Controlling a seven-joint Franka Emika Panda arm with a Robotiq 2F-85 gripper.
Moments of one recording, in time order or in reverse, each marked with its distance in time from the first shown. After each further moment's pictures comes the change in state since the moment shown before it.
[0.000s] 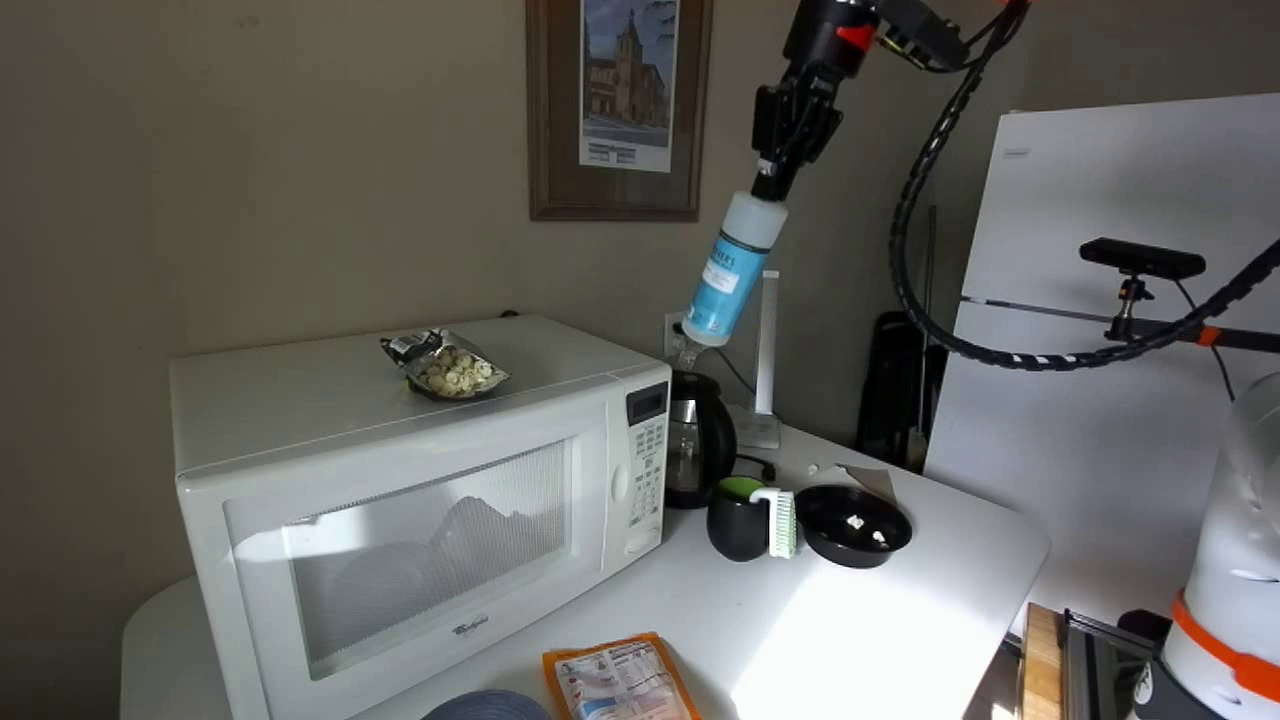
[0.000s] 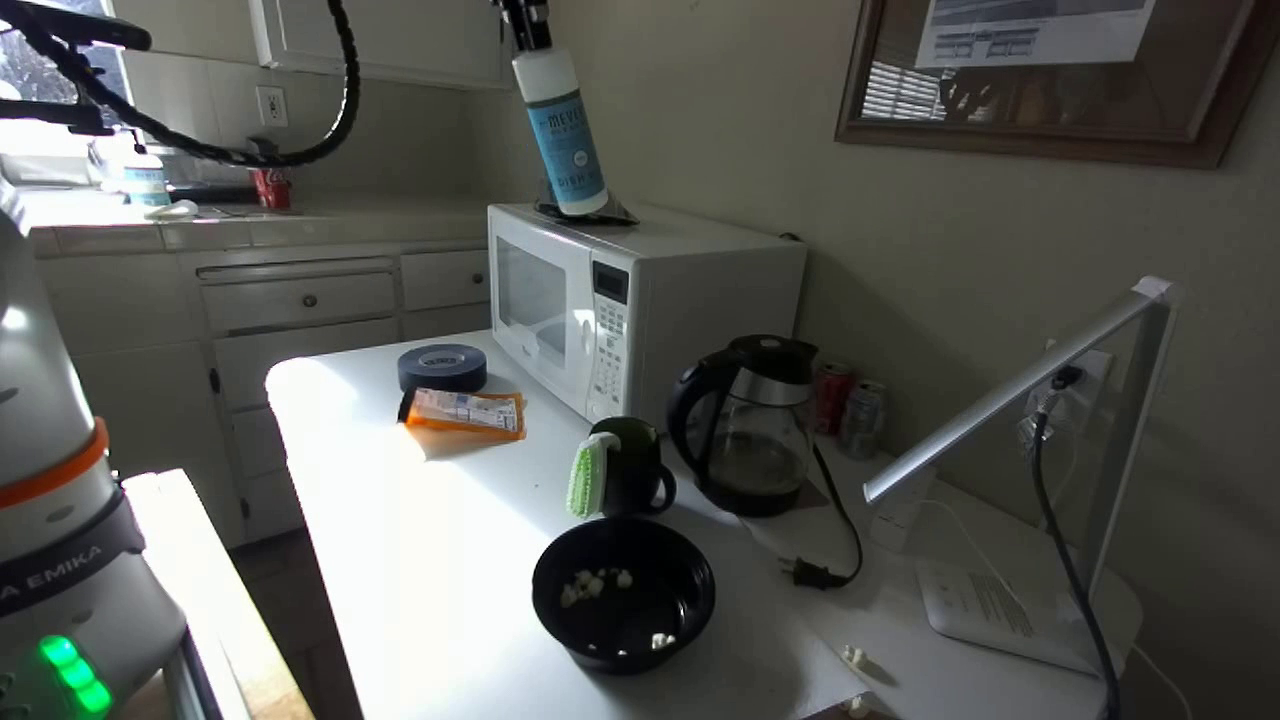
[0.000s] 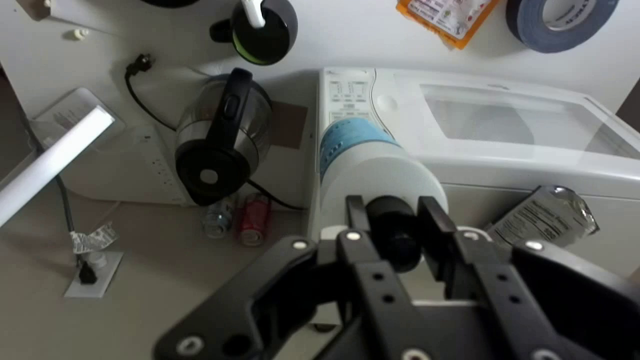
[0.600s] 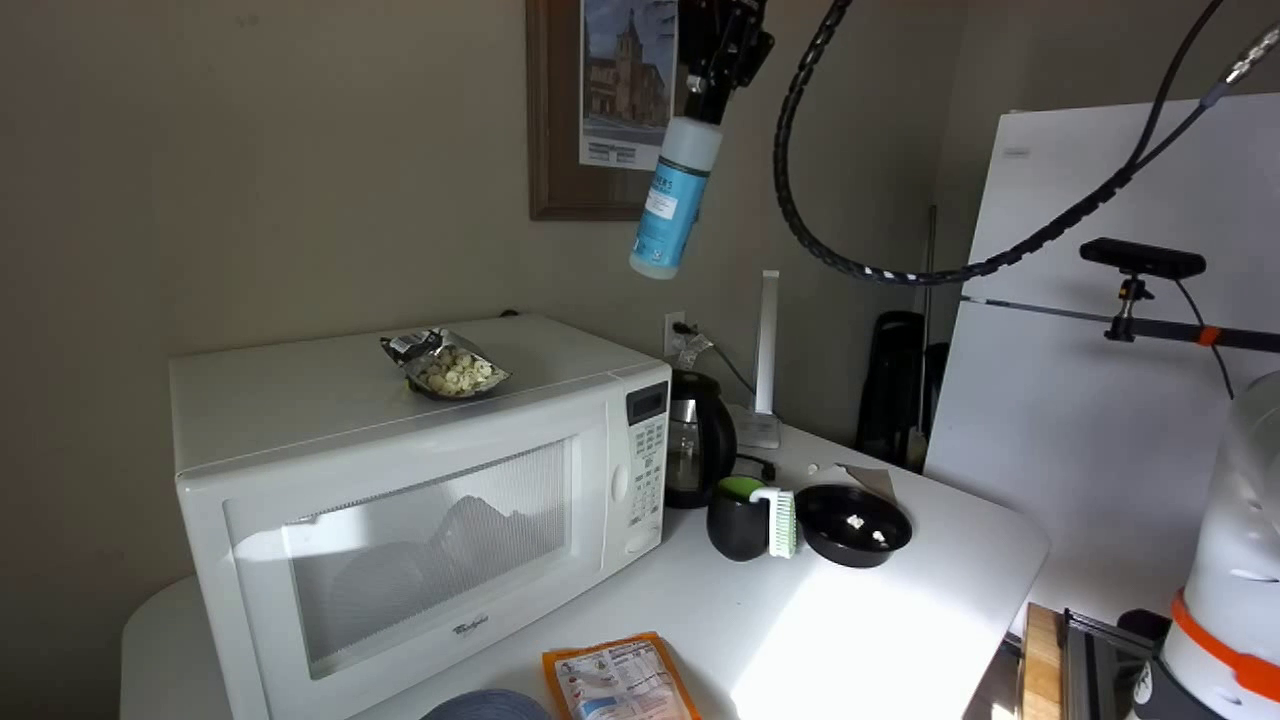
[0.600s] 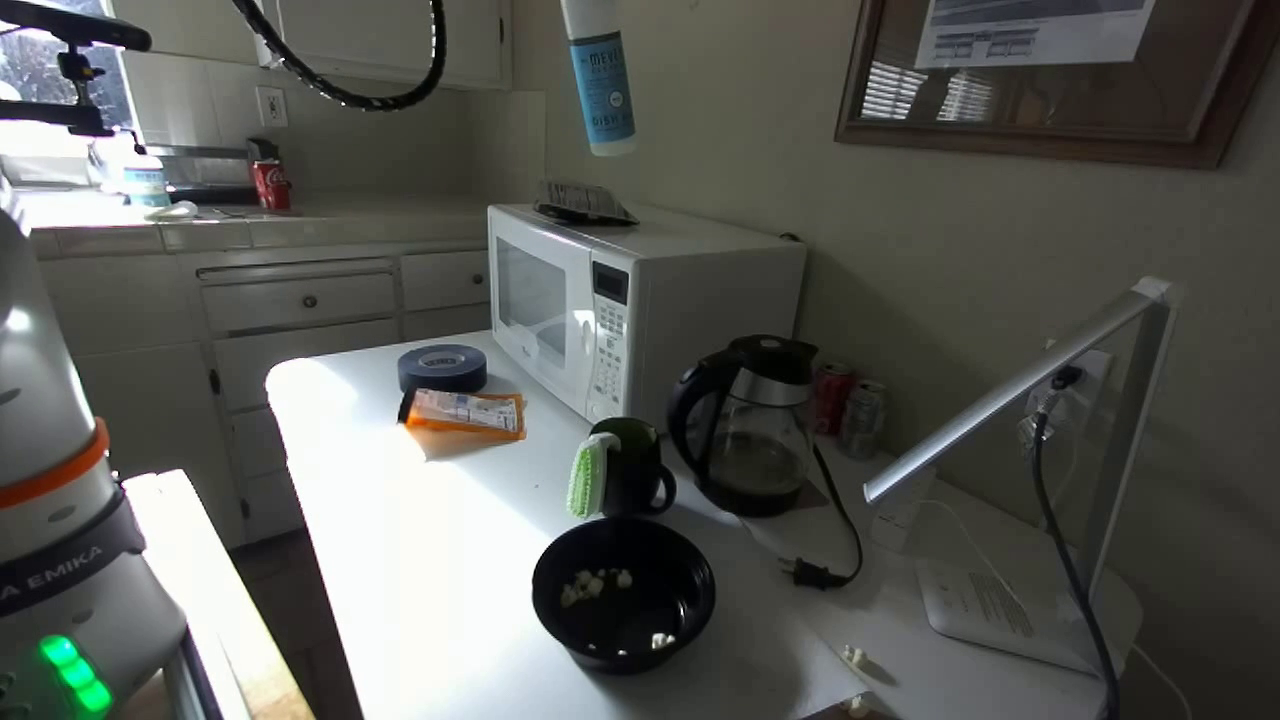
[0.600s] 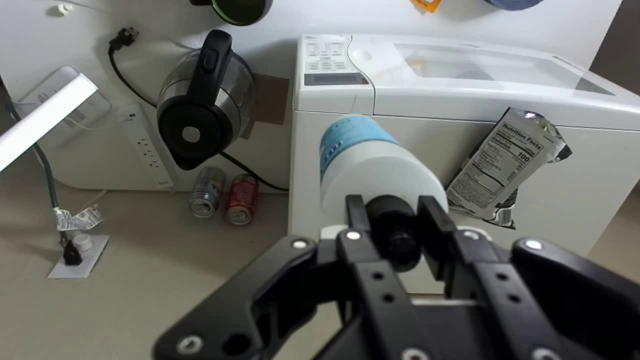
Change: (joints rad) arm 0.007 0.355 0.003 0.516 0.017 -0.228 0.047
